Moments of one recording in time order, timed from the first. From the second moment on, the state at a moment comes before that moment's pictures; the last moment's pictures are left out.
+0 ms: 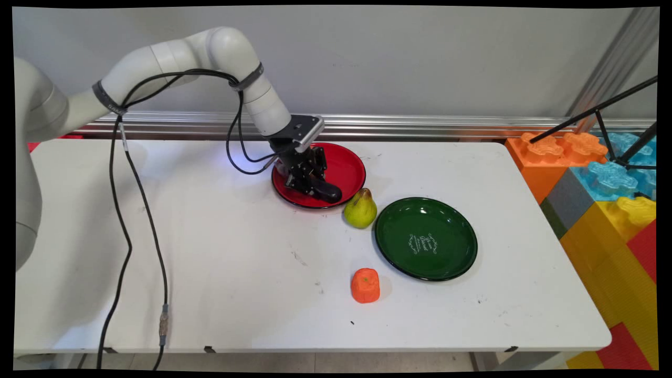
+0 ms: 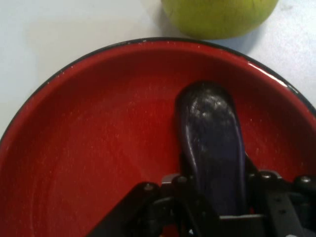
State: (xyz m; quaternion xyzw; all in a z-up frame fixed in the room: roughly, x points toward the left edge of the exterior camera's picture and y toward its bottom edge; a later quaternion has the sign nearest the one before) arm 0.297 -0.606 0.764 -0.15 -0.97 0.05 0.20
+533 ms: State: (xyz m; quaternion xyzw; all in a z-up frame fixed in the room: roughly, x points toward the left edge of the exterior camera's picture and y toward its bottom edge) arm 0.297 -0.606 0.782 -0.12 -0.97 0.06 0.21
